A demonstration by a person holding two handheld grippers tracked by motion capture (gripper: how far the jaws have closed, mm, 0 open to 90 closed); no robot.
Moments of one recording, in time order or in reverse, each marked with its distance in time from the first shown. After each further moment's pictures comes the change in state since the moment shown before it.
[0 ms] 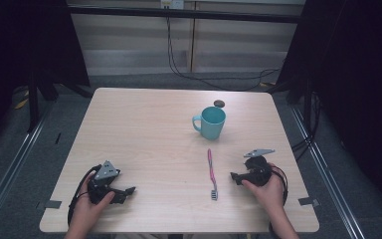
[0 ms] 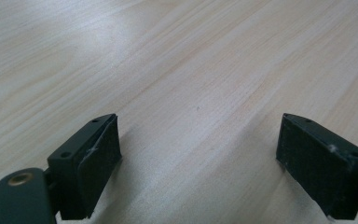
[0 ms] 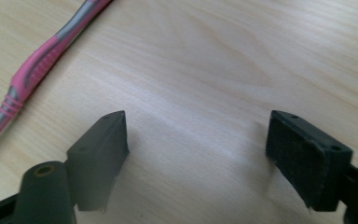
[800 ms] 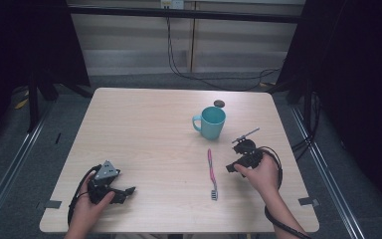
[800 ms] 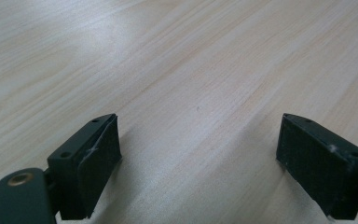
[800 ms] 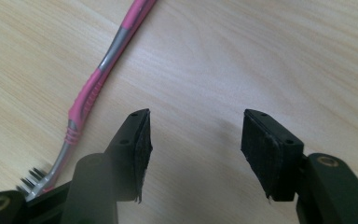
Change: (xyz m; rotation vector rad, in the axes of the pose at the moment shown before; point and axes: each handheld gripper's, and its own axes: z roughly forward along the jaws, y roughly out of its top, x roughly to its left) left arm 0.000 0.000 0.000 0.001 0.000 -0.001; right arm 0.011 0.061 -0.005 0.245 0.052 0.017
